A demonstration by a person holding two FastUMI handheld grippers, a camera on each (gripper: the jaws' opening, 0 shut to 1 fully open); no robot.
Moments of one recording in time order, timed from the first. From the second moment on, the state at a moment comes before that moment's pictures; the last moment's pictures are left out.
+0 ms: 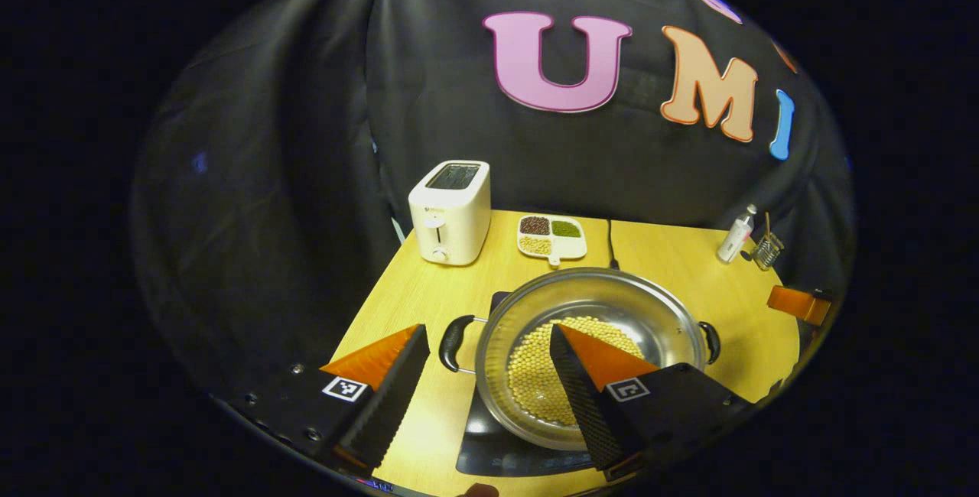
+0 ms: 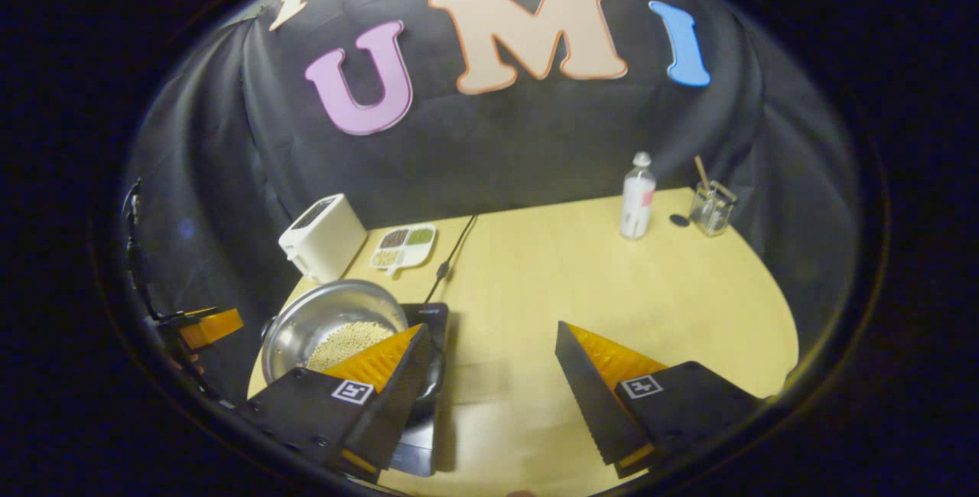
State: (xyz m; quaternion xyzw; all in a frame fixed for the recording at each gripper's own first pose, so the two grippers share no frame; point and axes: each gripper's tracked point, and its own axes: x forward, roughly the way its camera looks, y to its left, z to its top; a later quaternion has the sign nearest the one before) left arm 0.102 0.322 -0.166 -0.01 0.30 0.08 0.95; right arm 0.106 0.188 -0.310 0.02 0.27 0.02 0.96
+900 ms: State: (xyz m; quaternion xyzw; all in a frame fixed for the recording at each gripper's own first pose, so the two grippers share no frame) left arm 0.038 0.034 0.038 0.04 0.06 0.06 1.00; right arm -0.014 0.046 -0.052 -0.05 0.03 0.13 0.99
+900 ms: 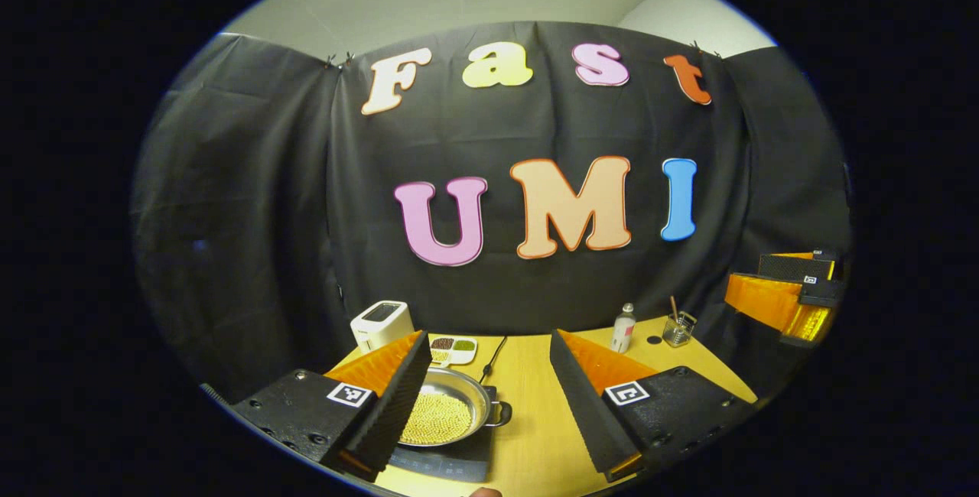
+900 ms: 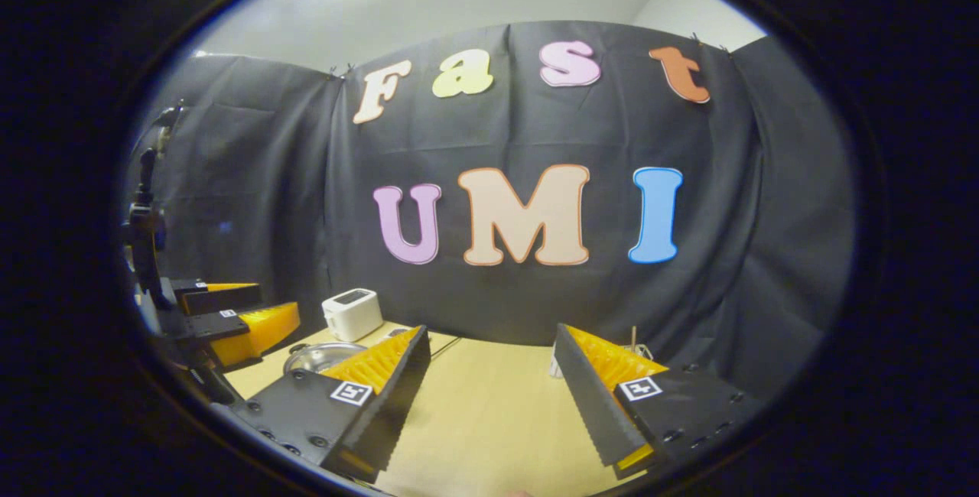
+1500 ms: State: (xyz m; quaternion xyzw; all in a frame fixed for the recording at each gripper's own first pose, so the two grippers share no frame) left arm 0.013 -0.047 0.023 0.02 0.06 0.06 1.00; right arm -0.056 -0.071 -0.030 -0.05 0.01 0.08 1.00
